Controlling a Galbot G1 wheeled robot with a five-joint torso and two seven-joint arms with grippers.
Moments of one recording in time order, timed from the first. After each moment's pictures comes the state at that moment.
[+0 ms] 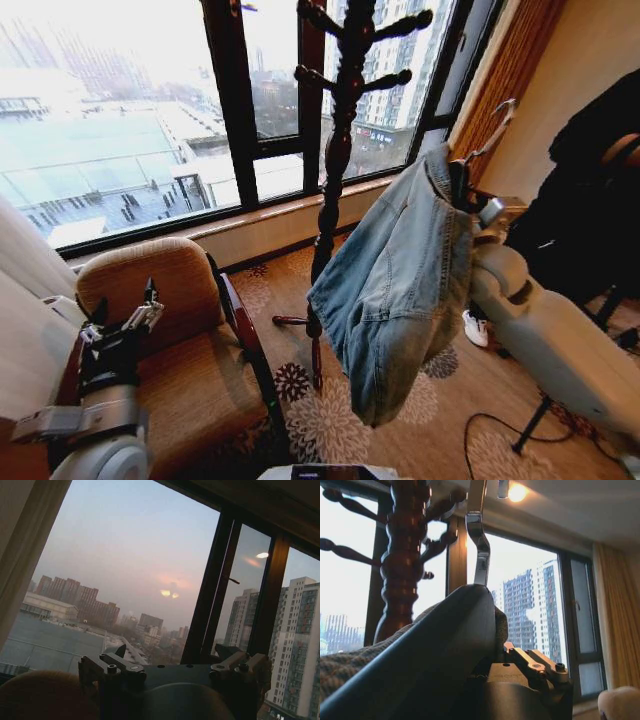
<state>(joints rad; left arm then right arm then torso) 1.80 -1.39 -0.86 -2.50 -0.59 -0.10 -0.23 -0.53 0.69 0.10 2.00 0.91 -0.14 0.58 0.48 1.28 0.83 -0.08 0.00</state>
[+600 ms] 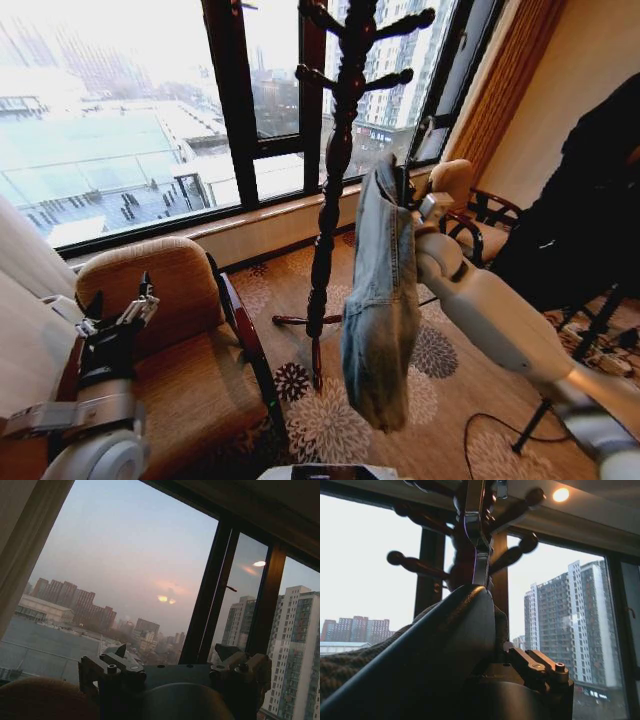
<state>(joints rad) 1.77 -1.37 -0.89 -2.50 -0.64 -0.09 -0.23 -0.24 0.80 -0.18 1.92 0.92 -0.14 0.57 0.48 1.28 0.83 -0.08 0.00</state>
